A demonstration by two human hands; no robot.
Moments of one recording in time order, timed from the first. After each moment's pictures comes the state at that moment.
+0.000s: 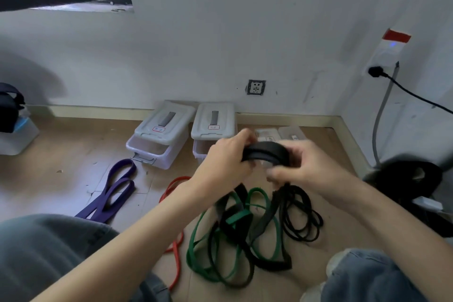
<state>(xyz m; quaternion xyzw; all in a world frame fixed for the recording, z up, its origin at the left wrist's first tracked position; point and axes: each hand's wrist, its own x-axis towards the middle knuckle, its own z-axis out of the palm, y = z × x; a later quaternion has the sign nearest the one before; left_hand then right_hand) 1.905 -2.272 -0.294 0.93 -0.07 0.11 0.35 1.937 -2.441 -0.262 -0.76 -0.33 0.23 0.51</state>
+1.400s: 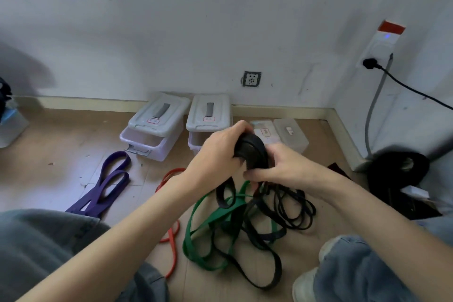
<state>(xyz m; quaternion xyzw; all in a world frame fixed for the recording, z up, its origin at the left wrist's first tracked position) 1.901 -2.261 -0.309 0.90 -0.12 0.17 0.38 1.934 -2.426 -0.278 -0.79 -0.29 0.30 0.44</state>
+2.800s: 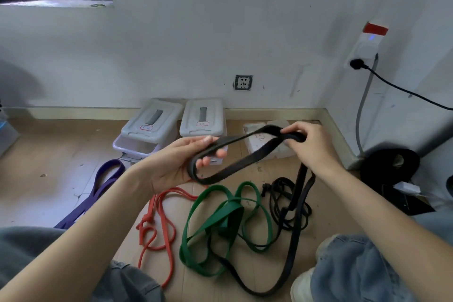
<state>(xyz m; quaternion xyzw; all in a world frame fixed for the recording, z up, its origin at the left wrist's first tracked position) 1.892 -2.219 -0.296 0.48 0.04 -0.22 0.85 1.984 -2.463 -0.304 -0.91 -0.10 -0.05 0.39</state>
